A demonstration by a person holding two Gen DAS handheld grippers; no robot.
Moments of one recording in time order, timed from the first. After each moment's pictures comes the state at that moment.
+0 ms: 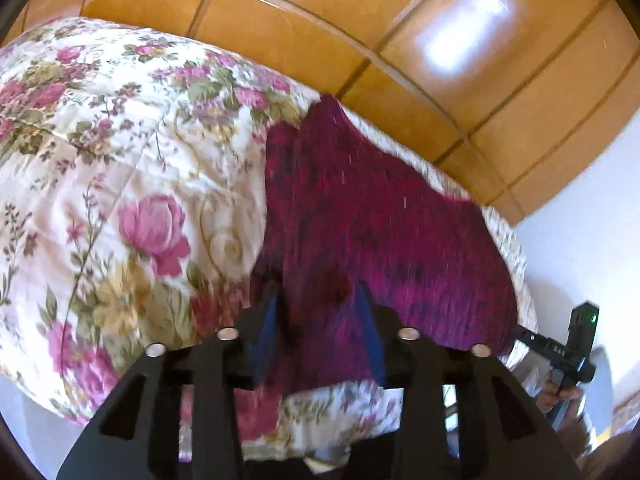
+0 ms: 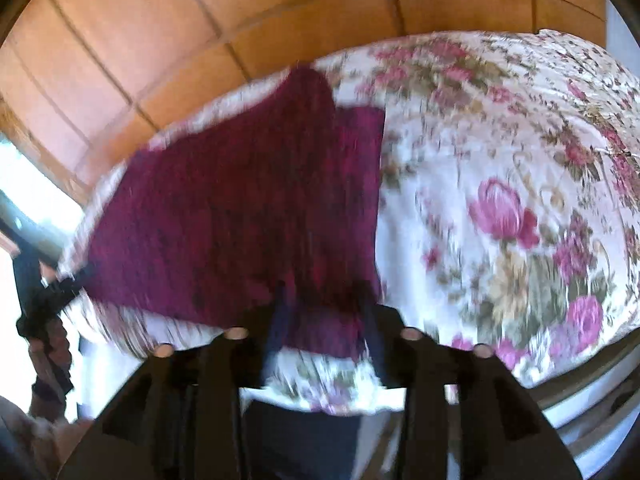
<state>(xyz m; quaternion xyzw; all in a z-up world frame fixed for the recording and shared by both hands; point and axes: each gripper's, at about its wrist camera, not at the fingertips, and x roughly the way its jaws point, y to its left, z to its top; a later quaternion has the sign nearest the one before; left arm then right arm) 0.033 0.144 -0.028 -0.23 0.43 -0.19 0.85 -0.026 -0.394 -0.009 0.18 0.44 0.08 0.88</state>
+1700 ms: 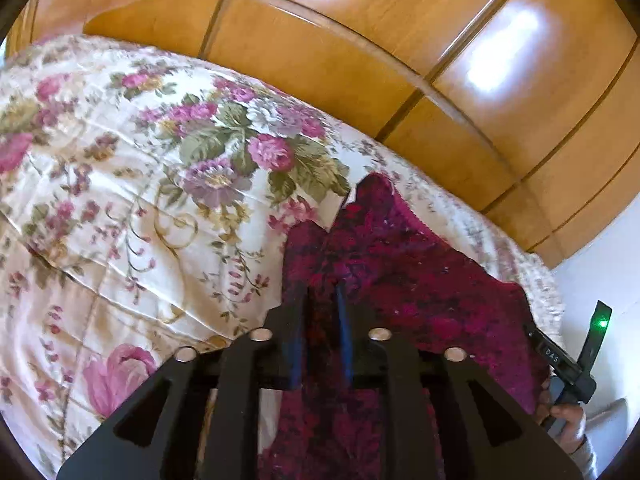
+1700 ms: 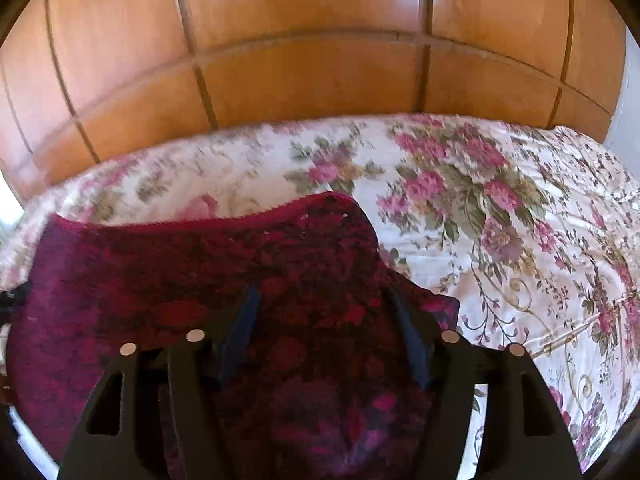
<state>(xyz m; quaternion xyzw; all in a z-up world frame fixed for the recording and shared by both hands) 0.149 0.130 -0.042 -0.20 0.42 -0.11 0.88 0.137 -0.328 -0.043 0.05 0.41 -0.02 0.91</state>
